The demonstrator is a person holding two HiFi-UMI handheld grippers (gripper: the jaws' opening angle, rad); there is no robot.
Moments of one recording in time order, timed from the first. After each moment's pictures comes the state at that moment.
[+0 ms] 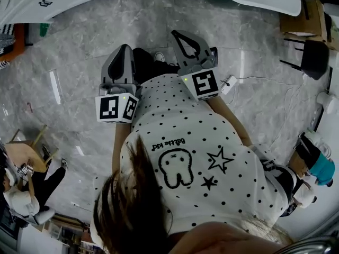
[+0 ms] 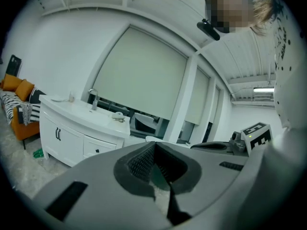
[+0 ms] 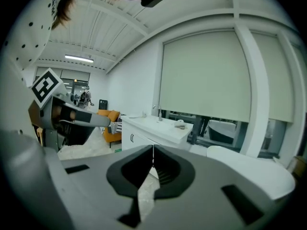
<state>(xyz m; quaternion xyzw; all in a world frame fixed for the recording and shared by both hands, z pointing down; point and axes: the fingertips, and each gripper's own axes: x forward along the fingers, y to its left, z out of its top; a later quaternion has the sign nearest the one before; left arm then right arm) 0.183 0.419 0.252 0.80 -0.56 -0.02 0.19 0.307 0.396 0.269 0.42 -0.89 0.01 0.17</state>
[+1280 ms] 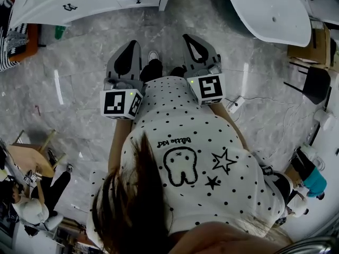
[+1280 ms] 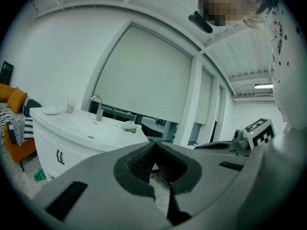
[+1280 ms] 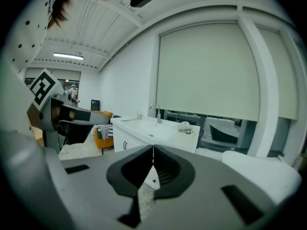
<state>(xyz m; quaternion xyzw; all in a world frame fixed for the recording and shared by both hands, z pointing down) 0.005 0.255 0.248 0.81 -0.56 -0.01 0.17 0.137 0.238 0.272 0.44 -0.88 0.03 0.18</state>
